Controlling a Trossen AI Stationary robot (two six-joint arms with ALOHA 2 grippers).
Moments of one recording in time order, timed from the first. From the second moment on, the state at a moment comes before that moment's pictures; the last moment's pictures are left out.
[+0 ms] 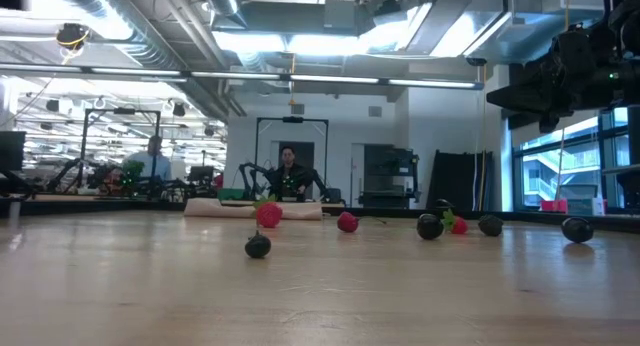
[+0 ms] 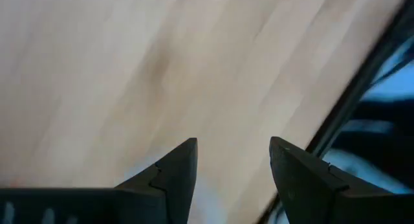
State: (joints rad) left arm -0.71 1.38 1.14 -1.00 -0.12 -1.30; right arm -0.32 0.01 0.01 0.04 0.11 0.18
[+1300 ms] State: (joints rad) left arm -0.44 1.84 1.14 -0.20 -0.25 -0.50; right arm -0.32 0.01 0.01 0.04 0.11 0.18
